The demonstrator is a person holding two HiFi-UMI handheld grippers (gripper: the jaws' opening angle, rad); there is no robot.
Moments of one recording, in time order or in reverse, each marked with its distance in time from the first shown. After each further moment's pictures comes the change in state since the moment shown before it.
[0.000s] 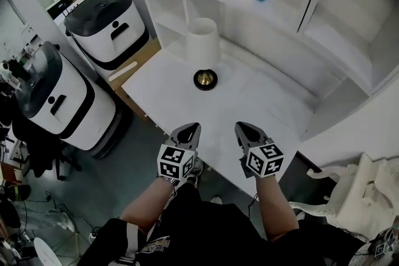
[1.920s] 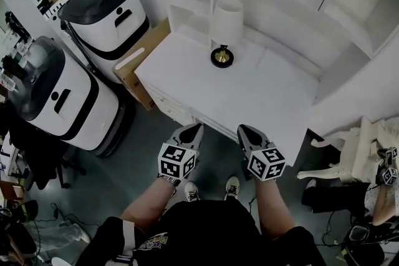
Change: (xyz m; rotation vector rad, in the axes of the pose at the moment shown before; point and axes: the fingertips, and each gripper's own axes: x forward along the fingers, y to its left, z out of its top) left arm -0.157 0.079 -0.063 -0.055 0.063 -0.181; right arm 0.007 0.187 -0.072 0.071 0.002 -0.176
